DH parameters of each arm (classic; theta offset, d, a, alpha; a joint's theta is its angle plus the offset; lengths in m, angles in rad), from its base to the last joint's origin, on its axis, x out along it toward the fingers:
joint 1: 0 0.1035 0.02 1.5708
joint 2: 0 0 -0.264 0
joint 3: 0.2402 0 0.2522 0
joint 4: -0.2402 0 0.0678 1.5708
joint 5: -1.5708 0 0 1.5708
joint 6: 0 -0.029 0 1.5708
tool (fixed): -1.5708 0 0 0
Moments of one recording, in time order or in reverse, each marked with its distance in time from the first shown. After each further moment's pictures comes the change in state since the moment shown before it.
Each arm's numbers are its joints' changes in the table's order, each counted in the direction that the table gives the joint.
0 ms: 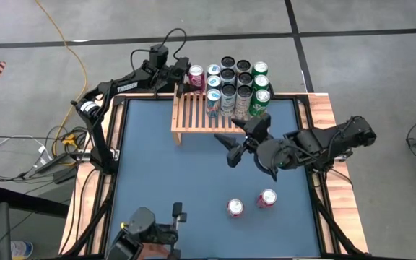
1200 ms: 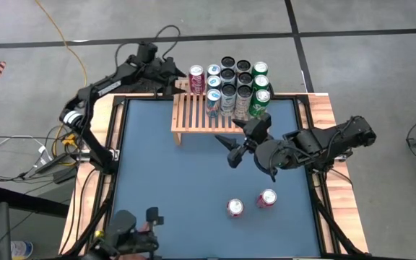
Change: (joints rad) left arm 0.060 0.220 -0.001 -0.564 -0.212 -0.367; right arm 0.004 0.000 0.000 -0.055 -0.002 0.007
